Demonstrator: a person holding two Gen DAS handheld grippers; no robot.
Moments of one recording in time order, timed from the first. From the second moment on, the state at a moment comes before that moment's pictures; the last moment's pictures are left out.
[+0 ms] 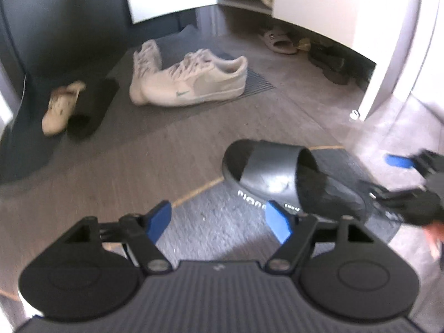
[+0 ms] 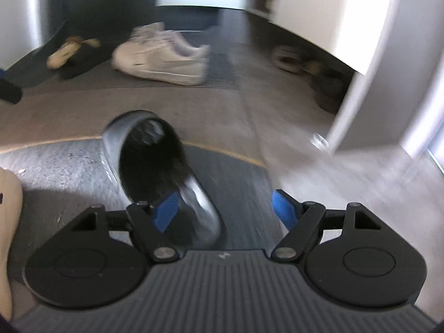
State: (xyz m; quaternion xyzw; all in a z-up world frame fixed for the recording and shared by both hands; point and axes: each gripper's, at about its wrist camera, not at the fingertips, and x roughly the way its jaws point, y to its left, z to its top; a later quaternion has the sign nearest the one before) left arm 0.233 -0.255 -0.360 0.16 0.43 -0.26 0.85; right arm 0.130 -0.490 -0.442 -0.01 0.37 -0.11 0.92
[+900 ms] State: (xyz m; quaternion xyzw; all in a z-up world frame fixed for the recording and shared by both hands) left arm 0.298 -0.199 -0.408 0.06 0.49 -0.21 0.84; right arm 0.242 -0.504 -0.496 0.09 0.41 -0.04 0.91
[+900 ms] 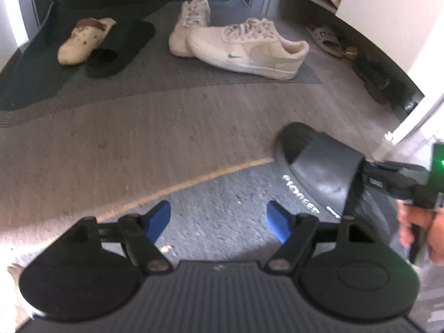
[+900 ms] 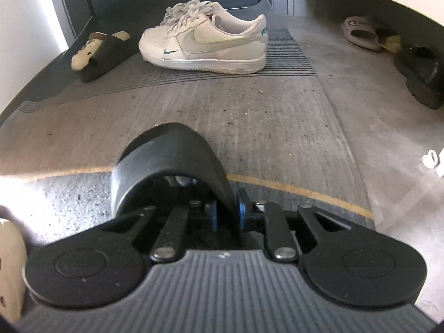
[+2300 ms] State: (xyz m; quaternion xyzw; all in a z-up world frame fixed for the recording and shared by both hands) left arm 0.284 -0.005 -0.126 -0.03 0.47 -0.12 0.87; right arm 0.065 -0.476 -0.299 0.27 0.30 -0.18 0.90
